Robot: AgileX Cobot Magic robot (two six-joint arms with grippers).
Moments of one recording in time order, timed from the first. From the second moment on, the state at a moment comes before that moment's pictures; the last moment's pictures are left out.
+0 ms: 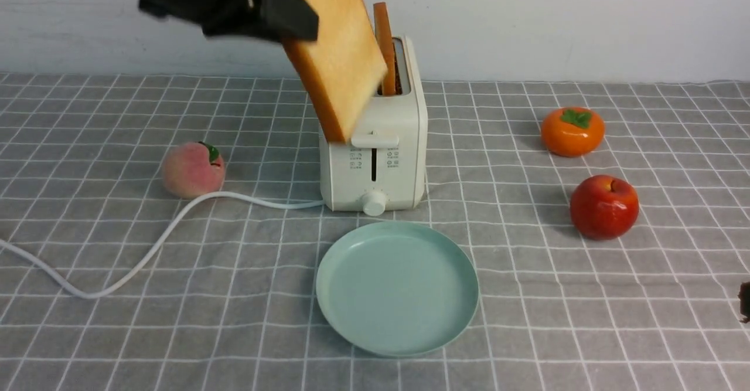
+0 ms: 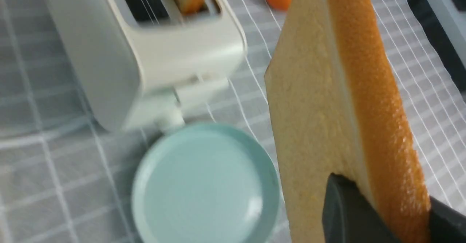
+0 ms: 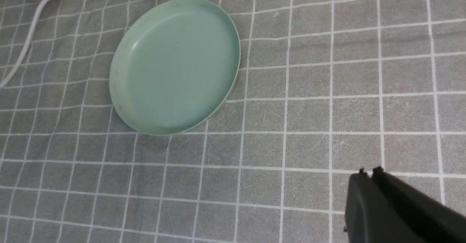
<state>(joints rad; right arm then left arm) -0.03 0.80 -0.79 0.48 0.93 -0.16 -0.28 1.50 -1.49 -0.66 0.91 0.16</state>
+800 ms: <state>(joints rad) -0.03 0.80 -0.79 0.49 0.89 -0.16 -0.28 1.76 -0.89 -1.68 0.63 1.00</state>
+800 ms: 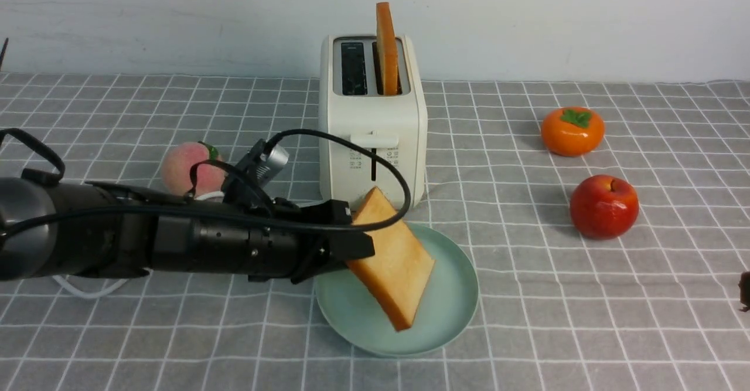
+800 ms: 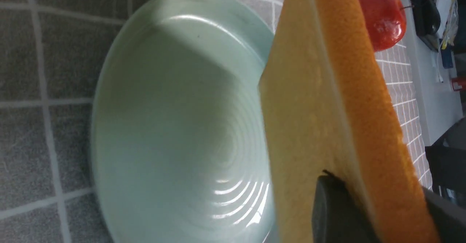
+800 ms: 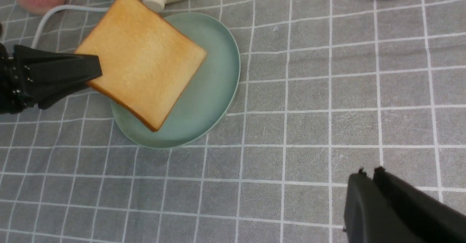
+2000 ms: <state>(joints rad) 0.25 1.41 -1.47 0.32 1.06 -0.06 -0.28 1.08 -0.86 -0.39 0.71 -0.01</state>
